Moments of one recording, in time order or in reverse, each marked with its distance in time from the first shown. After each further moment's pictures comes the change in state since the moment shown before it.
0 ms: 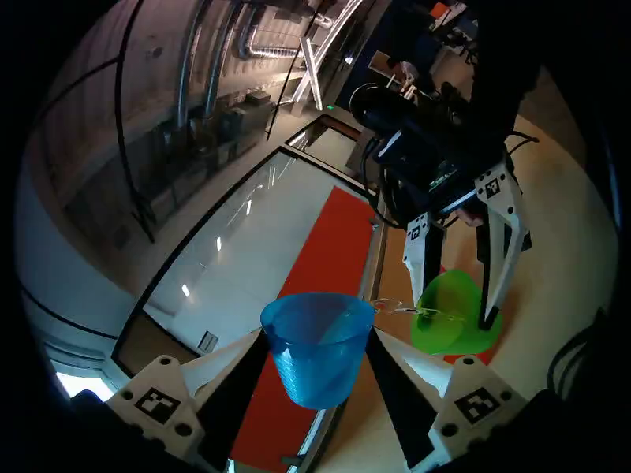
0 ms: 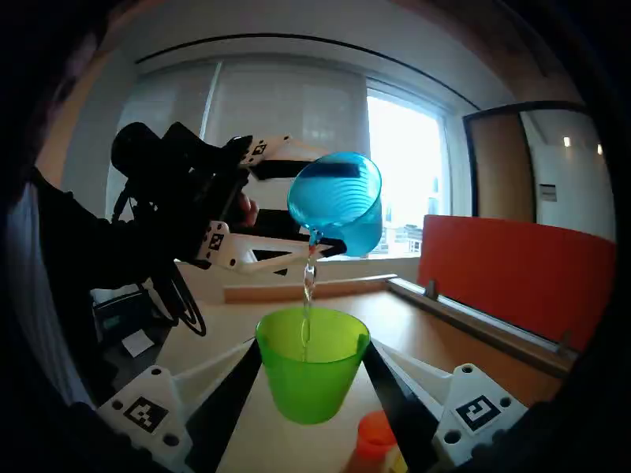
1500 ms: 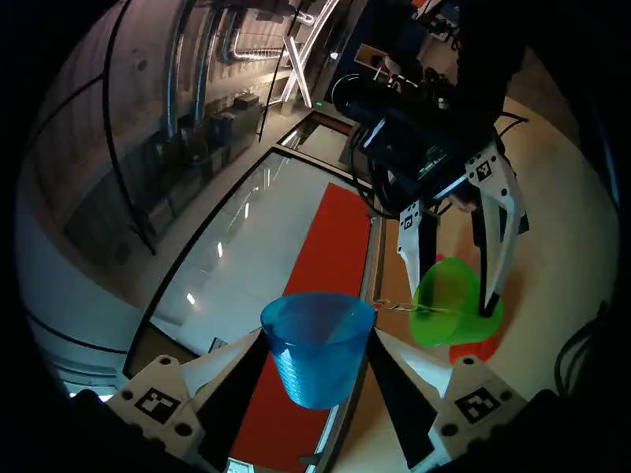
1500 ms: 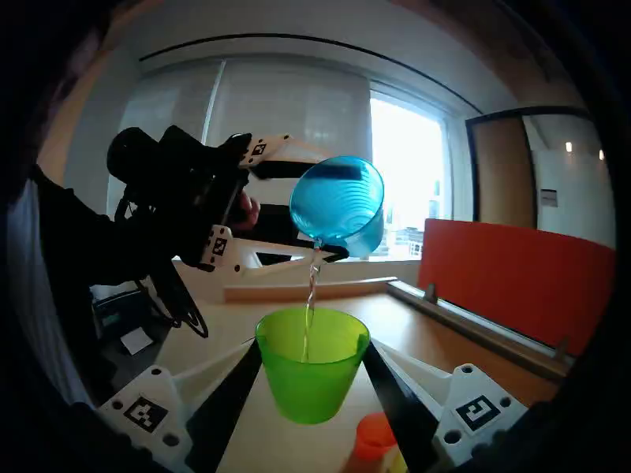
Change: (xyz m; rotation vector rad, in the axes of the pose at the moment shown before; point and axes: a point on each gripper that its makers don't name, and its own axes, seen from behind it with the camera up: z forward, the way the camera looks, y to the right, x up) left arm 0.003 0.001 0.000 -0.003 -0.013 0.084; right arm 0.002 -0.001 -0.002 0.002 0.002 -0.018
